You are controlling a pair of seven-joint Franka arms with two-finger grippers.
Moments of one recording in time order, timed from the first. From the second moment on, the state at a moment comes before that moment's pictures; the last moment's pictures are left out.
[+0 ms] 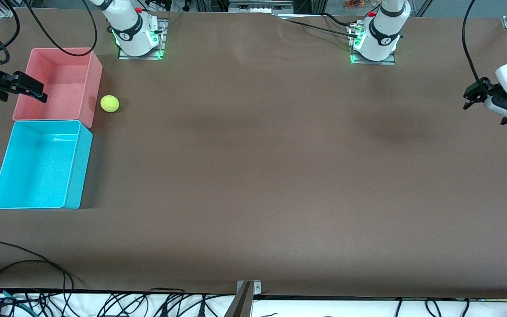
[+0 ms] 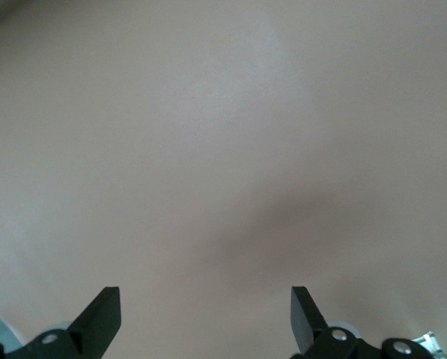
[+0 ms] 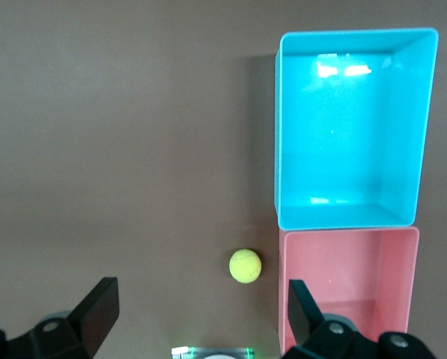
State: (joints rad) left arm 0.16 -0.09 -0.06 -1.85 0.11 1.74 0.58; right arm 0.03 0.01 -0.04 -1.57 -0.01 1.49 0.01
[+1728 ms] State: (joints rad) left arm 0.14 -0.10 -0.13 -1.60 -0.01 1.41 0.19; right arm 0.02 -0.18 -0.01 -2.61 -0.14 2.23 0.04
